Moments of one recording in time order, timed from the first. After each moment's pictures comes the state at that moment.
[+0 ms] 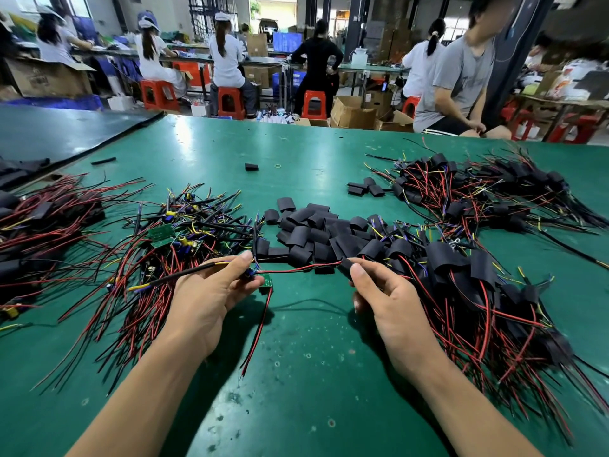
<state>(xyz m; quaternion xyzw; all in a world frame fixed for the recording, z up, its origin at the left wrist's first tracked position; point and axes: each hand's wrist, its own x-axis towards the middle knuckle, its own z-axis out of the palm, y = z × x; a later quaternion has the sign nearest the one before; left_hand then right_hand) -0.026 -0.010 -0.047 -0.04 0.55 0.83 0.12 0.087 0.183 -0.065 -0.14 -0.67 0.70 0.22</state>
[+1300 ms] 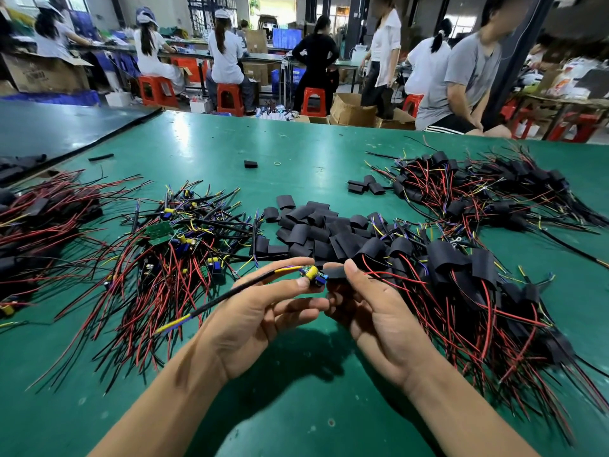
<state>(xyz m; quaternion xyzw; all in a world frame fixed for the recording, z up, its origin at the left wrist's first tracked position) 0.017 0.010 -0.036 0.08 0.47 0.81 0.35 0.085 0.165 -0.058 -0.12 -0.44 0.88 0.10</state>
